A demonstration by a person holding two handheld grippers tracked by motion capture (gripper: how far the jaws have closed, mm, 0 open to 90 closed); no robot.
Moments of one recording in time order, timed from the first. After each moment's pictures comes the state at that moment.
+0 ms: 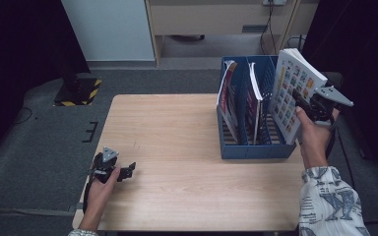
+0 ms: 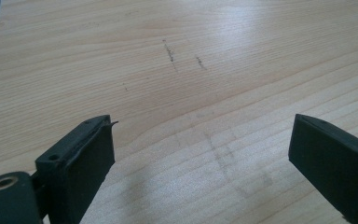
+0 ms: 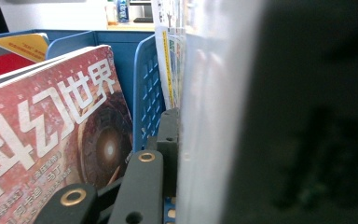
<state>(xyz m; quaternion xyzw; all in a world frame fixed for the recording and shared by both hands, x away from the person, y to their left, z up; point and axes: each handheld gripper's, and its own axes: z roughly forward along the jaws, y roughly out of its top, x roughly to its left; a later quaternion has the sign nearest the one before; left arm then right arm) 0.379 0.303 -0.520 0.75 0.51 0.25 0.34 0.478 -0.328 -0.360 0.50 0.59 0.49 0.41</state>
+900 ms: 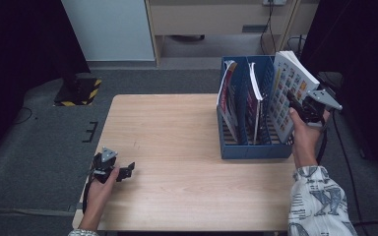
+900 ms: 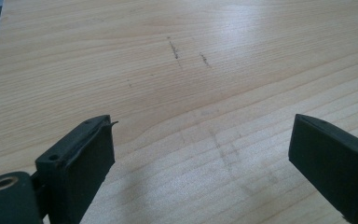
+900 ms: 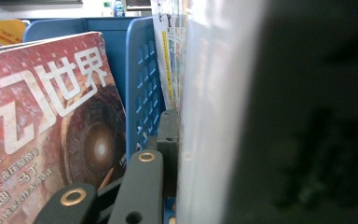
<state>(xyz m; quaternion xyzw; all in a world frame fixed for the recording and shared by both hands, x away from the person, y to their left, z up) 0.379 0.306 -0.521 0.75 0.51 0.25 0.35 0.494 -0.323 -0.387 0.50 0.58 0.50 0.41</state>
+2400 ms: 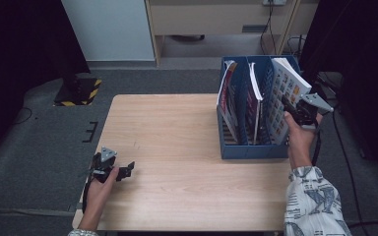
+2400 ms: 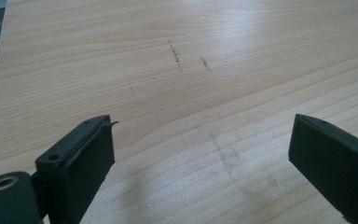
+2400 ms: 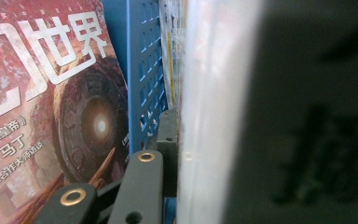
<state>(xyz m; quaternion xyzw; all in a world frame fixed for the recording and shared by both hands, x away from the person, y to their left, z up) 0.379 0.307 -0.519 0.74 0.51 0.25 0.35 0.503 -0.317 -0.409 0.51 0.59 0.49 0.40</state>
